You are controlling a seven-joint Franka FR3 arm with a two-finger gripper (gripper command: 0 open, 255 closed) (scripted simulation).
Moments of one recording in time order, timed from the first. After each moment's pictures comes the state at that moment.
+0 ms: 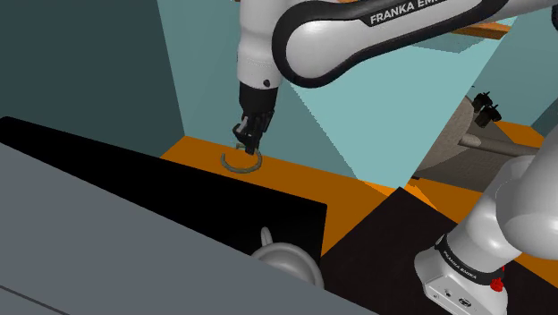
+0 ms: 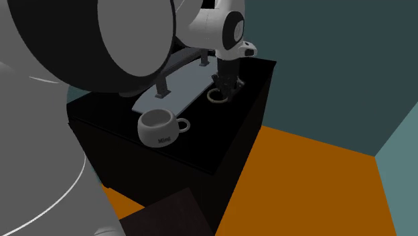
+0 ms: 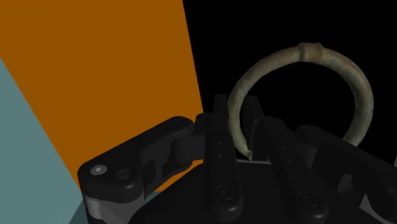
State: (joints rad) arm 0.19 0.04 0.44 -1.97 -0.04 2.08 0.26
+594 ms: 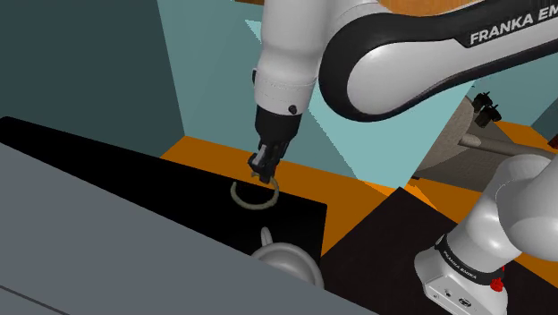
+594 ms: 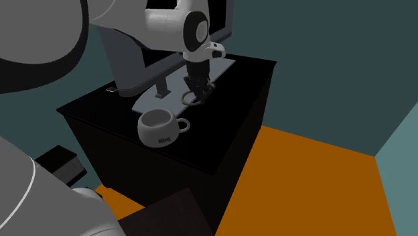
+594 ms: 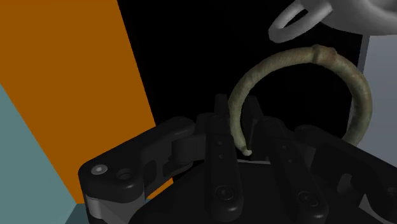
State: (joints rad) arm 0.26 -0.15 0.50 -2.16 0.05 2.10 0.34
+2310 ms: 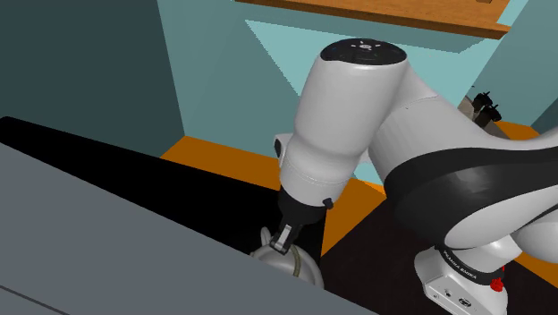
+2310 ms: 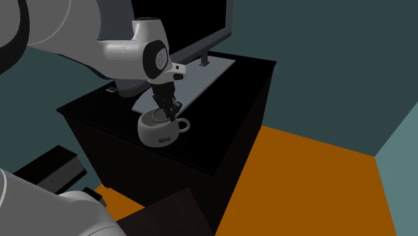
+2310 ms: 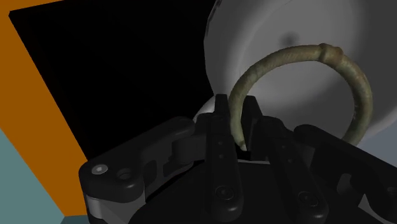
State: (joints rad) arm 0.36 -0.25 0.64 -2.40 0.13 2.27 0.52
